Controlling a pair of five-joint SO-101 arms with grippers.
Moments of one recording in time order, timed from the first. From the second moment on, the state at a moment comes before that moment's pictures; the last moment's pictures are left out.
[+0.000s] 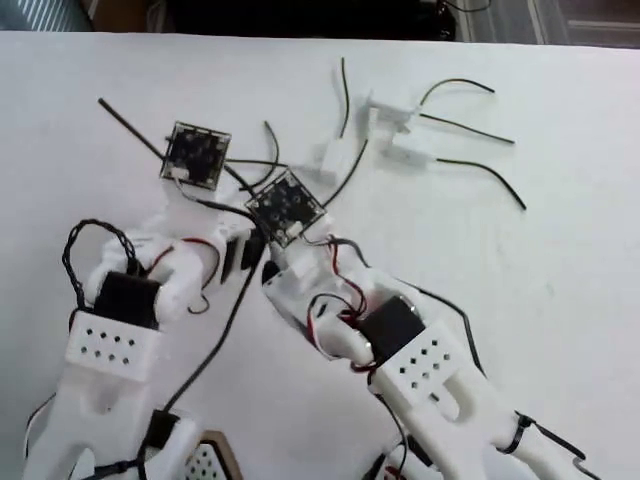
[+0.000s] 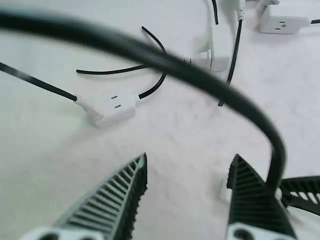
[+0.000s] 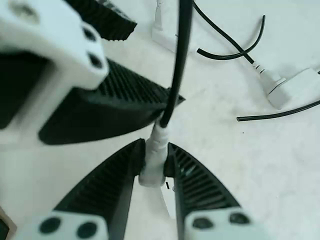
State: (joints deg) left arm 9.8 -48.8 44.4 61.6 -2.1; right arm -43.3 -45.1 46.3 51.6 5.2
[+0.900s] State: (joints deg) left arm 5.4 -60.9 51.3 65.1 -7.5; right arm -16.9 -45.1 49.7 42.3 -5.5
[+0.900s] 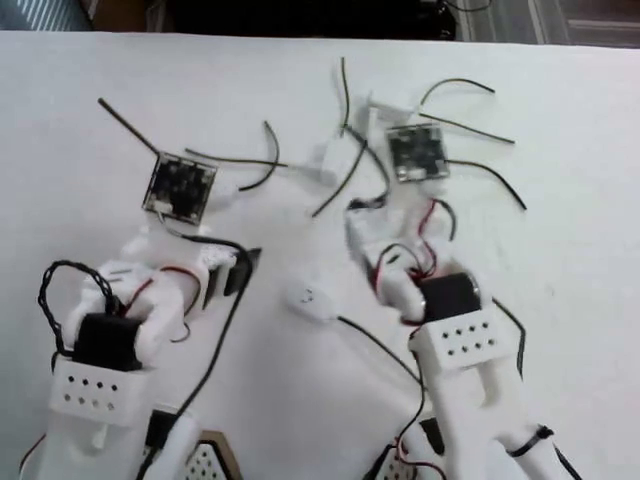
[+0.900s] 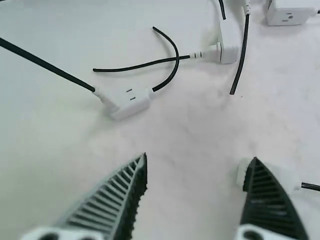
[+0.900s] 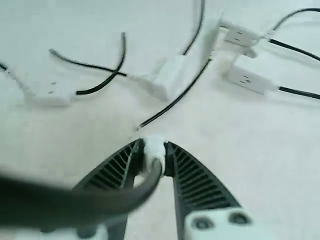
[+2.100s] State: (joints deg) left arm 21.8 -1.9 23.5 68.5 -51.4; right arm 2.5 -45.1 56.5 26.7 -15.7
